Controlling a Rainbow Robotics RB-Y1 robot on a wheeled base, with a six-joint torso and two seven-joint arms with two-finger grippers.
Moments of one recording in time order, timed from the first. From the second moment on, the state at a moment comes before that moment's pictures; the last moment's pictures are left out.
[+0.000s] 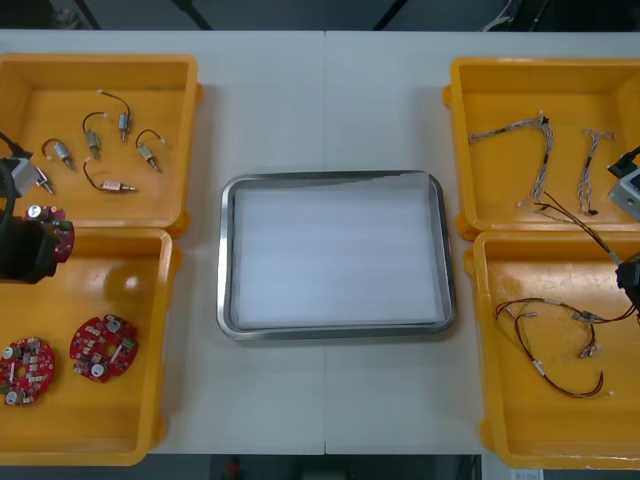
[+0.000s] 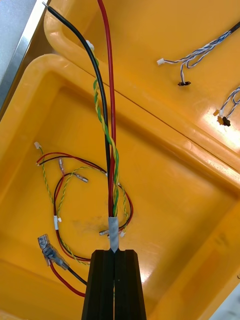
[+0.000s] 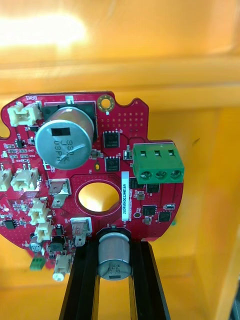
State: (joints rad) right arm -0.10 -0.77 -0.31 -2.44 -0.85 1.92 1.68; left arm -0.24 0.81 0.21 -2.12 0.88 1.91 -1.25
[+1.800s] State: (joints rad) right arm -0.10 -0.77 -0.31 -2.44 -0.85 1.92 1.68; left arm -0.78 0.58 -0.85 -1.95 0.70 1.71 -0.49
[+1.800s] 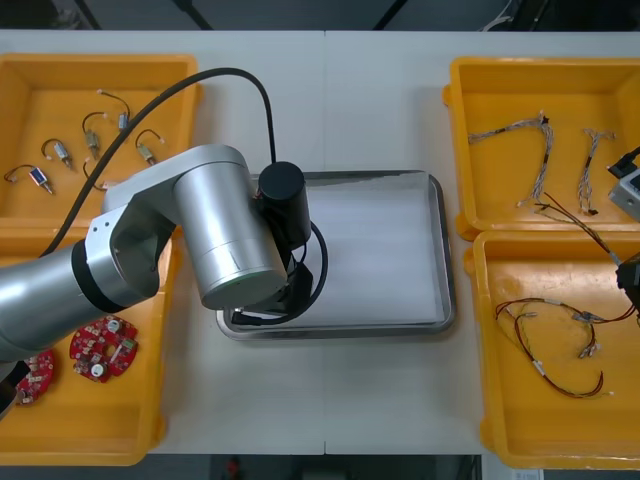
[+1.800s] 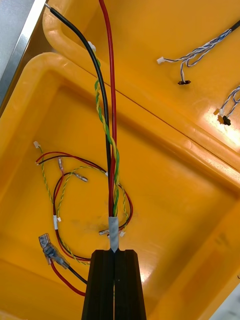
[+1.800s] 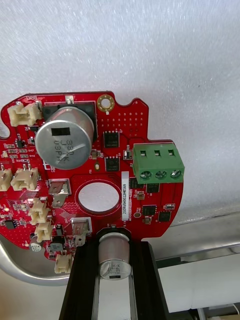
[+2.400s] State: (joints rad) right arm -0.10 -0.77 -0.31 -2.44 -0.85 1.92 1.68; left arm -0.78 0.55 -0.91 -1.87 0.68 1.63 -0.48
